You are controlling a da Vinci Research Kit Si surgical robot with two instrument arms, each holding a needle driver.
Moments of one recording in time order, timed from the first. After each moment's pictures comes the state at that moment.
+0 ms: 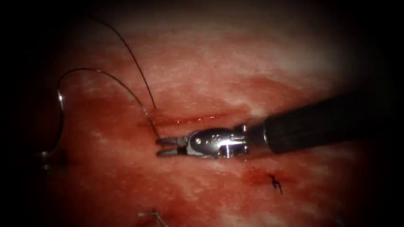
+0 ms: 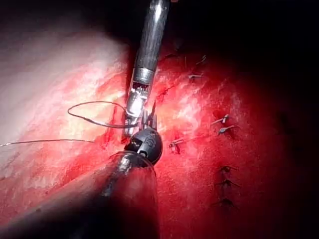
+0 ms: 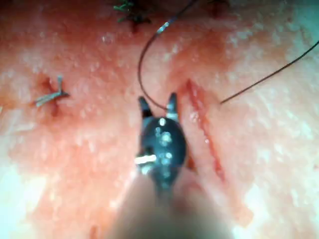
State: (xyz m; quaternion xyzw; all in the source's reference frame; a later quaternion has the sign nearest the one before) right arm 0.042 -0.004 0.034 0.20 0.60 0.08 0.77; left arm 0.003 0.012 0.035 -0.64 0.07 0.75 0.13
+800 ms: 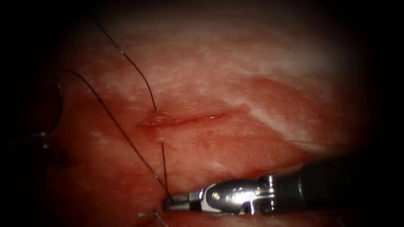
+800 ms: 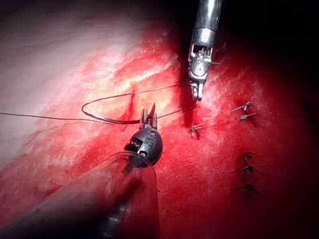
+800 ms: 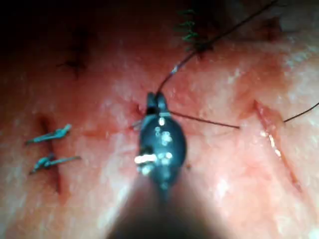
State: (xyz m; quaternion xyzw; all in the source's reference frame) right arm 0.039 -0.012 0.019 0.25 0.59 0.08 0.76; left arm 0.006 0.013 0.041 -0.64 0.08 0.75 0.16
